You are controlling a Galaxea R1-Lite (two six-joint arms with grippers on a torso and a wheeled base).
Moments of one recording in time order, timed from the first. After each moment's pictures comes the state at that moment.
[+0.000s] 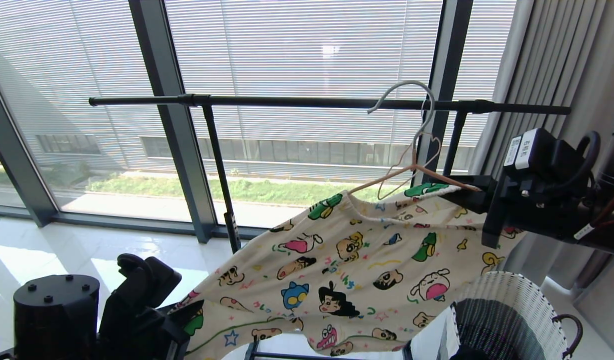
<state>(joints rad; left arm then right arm) -0.34 1.46 -0.11 -0.83 -0.03 0.26 0.50 1.45 -0.78 -0.57 0.45 -0.62</state>
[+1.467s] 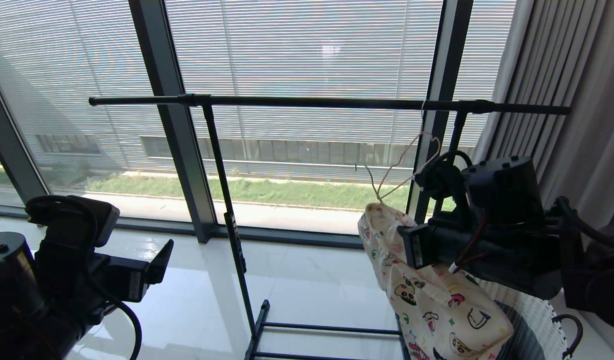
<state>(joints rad) -0.37 1.30 -0.26 -0.83 0.52 0.32 0.80 1.67 -0.93 -0.26 -0.28 0.21</state>
